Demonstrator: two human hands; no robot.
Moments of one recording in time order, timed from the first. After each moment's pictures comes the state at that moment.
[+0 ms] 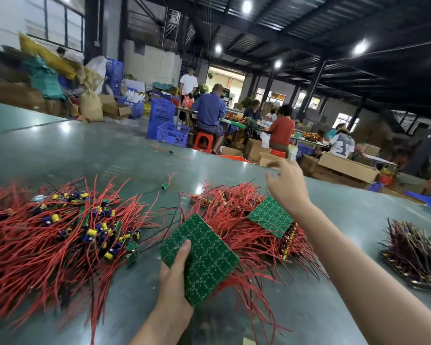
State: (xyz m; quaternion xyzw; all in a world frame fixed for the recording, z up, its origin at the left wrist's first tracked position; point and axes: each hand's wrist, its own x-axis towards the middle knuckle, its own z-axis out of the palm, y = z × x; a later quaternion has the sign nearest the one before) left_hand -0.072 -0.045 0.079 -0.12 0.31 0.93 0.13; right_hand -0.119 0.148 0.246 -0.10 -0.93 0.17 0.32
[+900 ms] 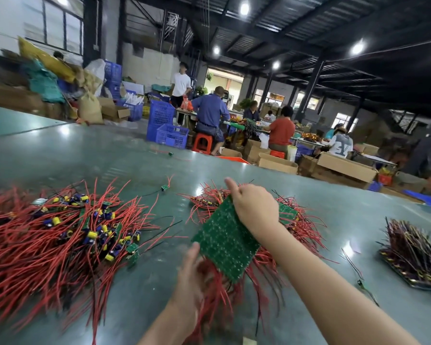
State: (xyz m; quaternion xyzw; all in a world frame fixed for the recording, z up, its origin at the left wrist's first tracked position) left_hand -0.065 -0.034 0.089 0.04 0.35 0.91 0.20; right_hand -0.112 0.087 0.211 -0.09 -0.96 0.06 0.27
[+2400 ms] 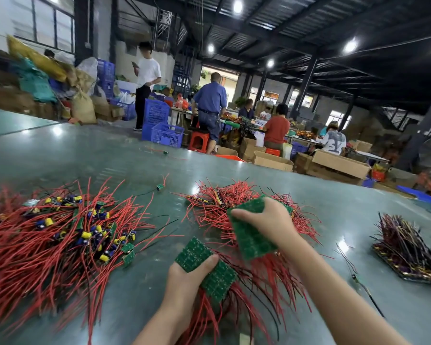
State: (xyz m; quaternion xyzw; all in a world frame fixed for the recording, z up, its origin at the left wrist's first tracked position) left_hand -0.062 -0.037 0.077 0.03 0.46 0.88 0.12; right_hand -0.071 0.119 0.202 -0.18 -0.93 0.30 0.15
